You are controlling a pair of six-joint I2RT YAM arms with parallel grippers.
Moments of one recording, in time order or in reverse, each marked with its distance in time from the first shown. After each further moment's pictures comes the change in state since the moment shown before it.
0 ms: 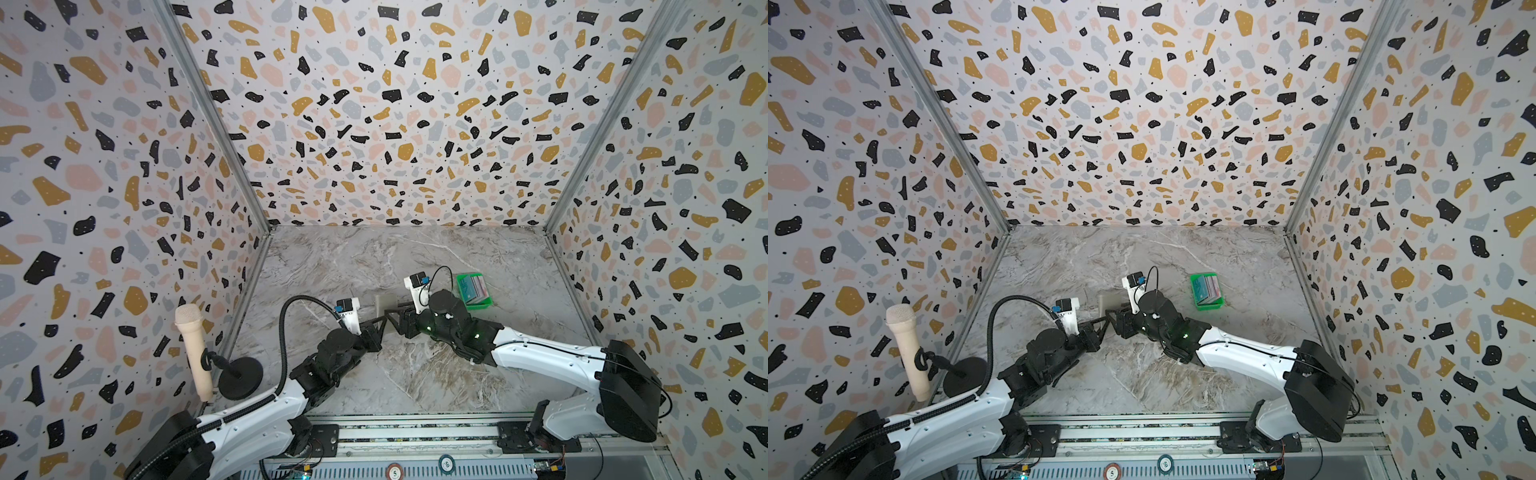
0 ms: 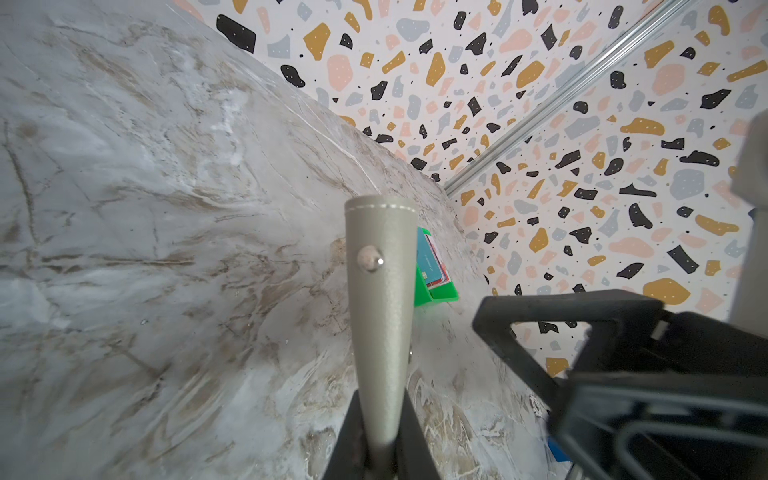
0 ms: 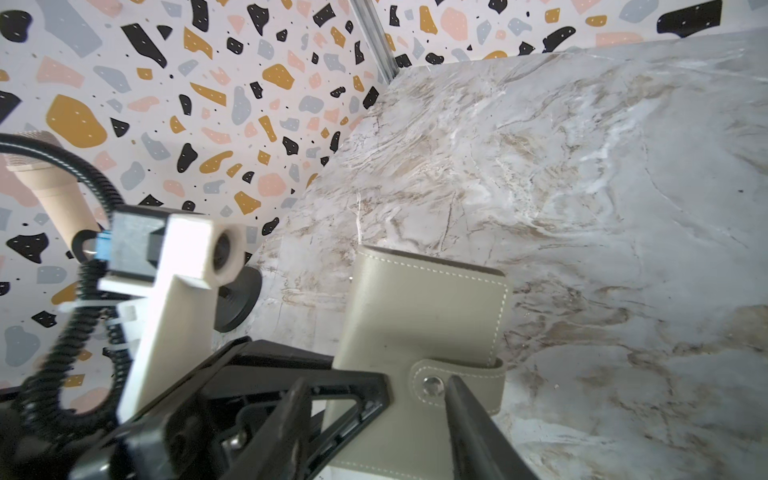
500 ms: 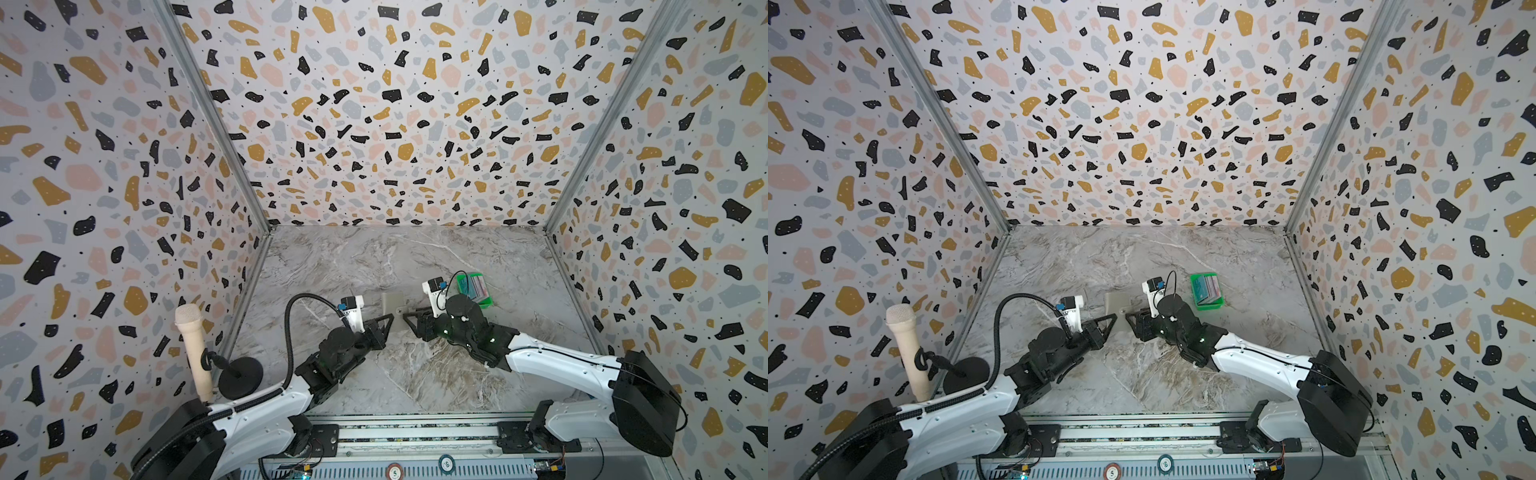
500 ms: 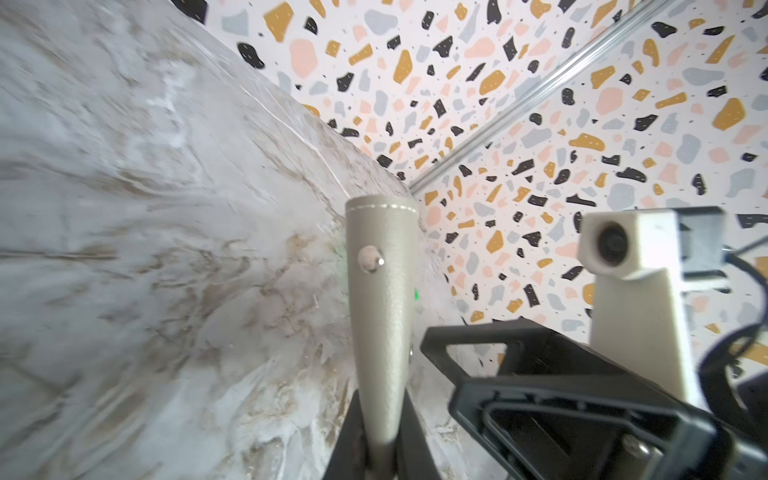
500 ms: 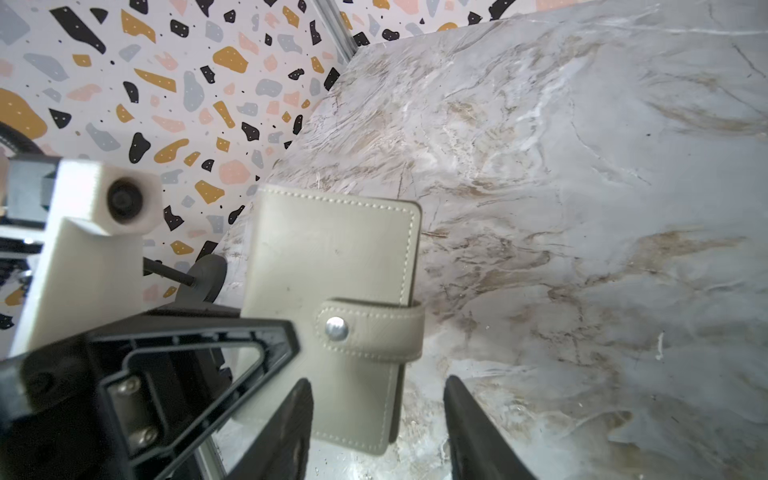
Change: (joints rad) left arm 0.002 0.060 0.000 0.102 0.045 -0.055; right arm -0.056 -0.121 -0.146 -0.006 -0.033 -0.006
